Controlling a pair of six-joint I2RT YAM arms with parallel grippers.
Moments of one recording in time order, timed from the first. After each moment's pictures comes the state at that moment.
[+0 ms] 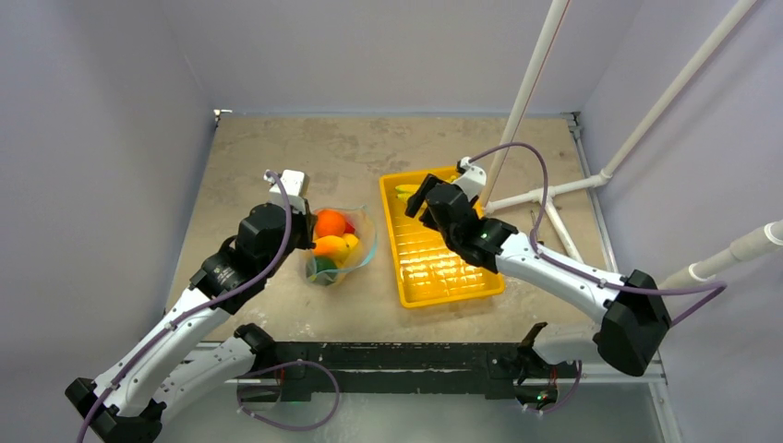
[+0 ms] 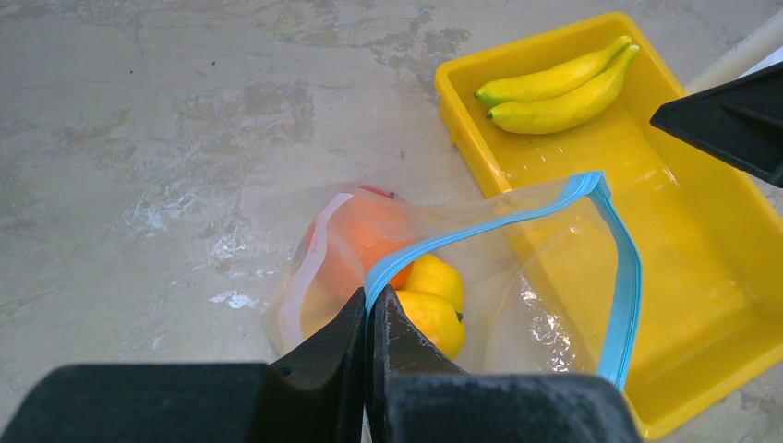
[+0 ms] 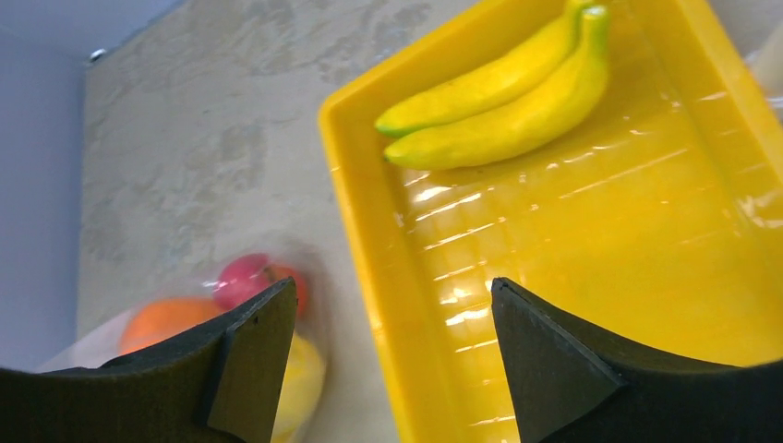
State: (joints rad) left arm -0.64 0.76 0.84 -0.48 -0.33 -0.26; right arm 0.83 1.31 0.98 -0.22 0.59 0.92
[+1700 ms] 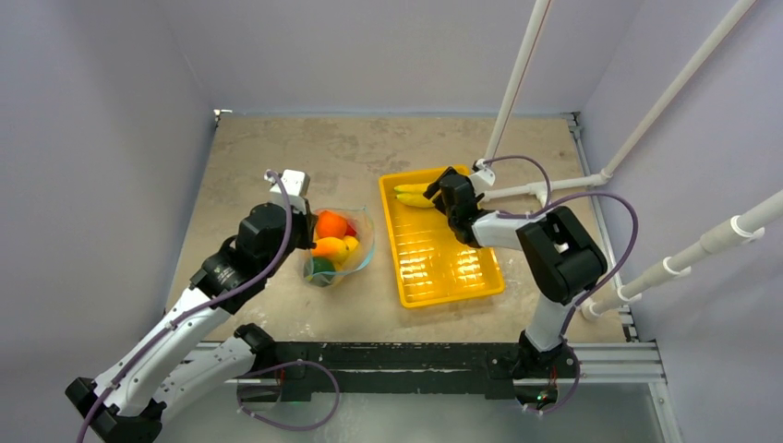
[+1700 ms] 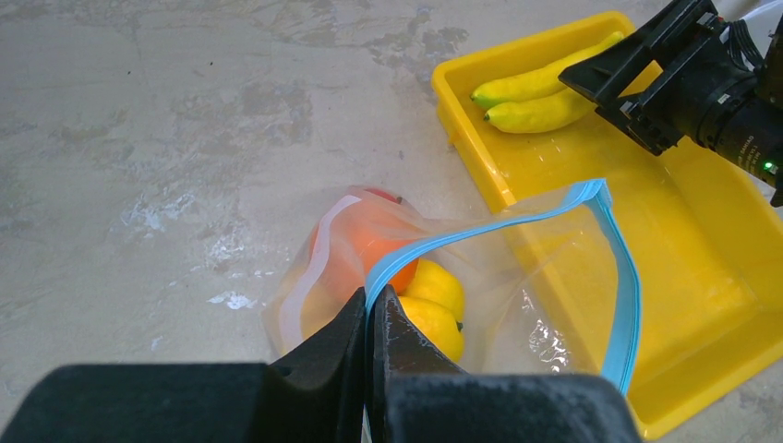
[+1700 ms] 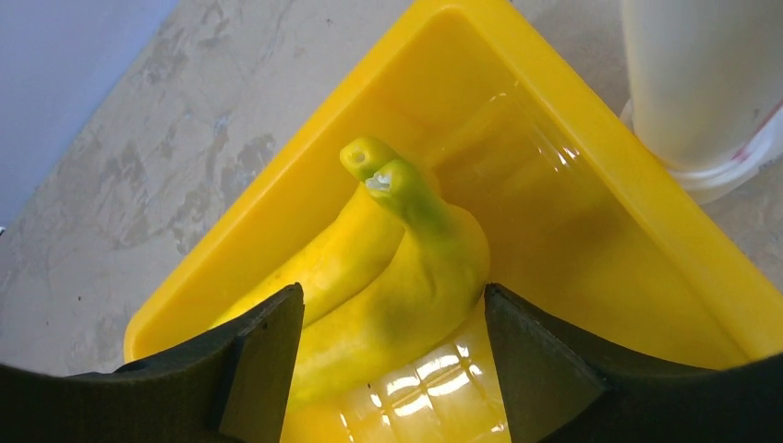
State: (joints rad) left arm -0.64 0.76 0.84 -0.48 -0.33 -0.26; right arm 0.50 1.77 0.85 0.36 0.48 0.95
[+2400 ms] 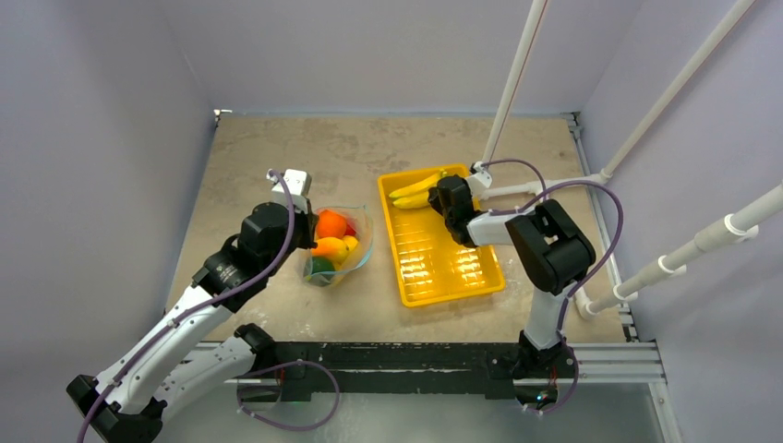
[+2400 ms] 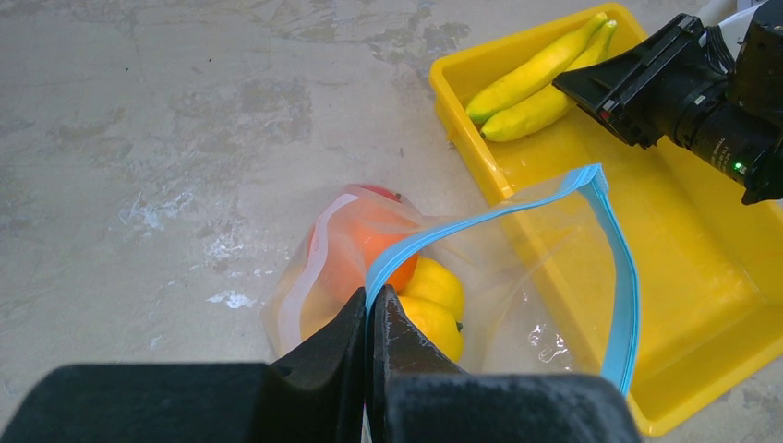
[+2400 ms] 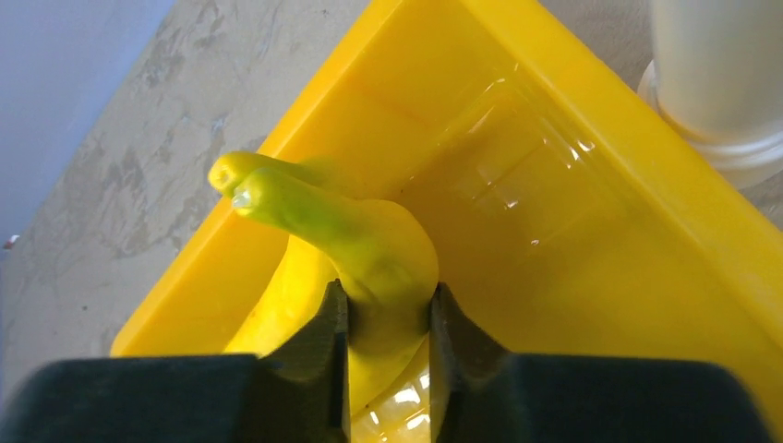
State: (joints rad) left arm -0.64 0.77 0.84 -0.47 -0.33 -0.26; right arm 0.50 1.87 0.88 0.46 0.47 0.99
